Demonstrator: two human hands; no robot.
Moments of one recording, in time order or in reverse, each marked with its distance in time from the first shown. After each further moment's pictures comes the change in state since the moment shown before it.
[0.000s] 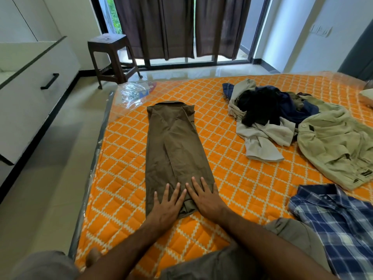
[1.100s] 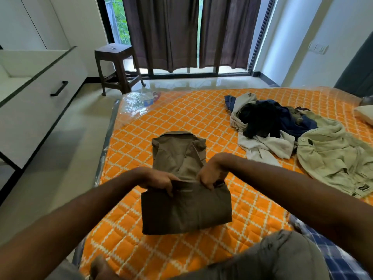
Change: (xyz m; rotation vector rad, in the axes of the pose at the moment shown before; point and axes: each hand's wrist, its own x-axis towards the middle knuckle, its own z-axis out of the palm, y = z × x) left_hand 0.011 -0.059 -0.176 -0.840 -0.662 0.078; right_hand 0.011 0.012 -0.196 0.360 -0.550 0.064
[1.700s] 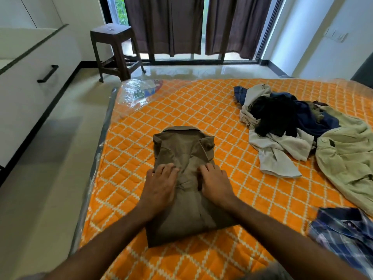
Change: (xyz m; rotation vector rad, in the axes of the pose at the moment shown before) left_hand 0.068 -0.072 0.019 0.887 1.167 0.155; right_hand 0.110 0.034 0.060 -0.089 0.864 -0.007
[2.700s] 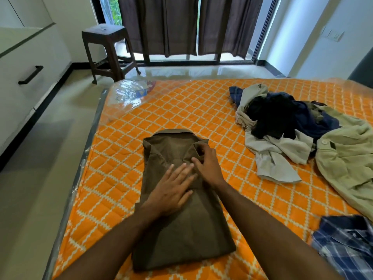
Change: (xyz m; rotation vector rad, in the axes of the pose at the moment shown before) left_hand 0.053 0.026 0.052 -0.058 -0.083 0.281; right_hand 0.084 0.039 0.018 0.684 0.279 0.128
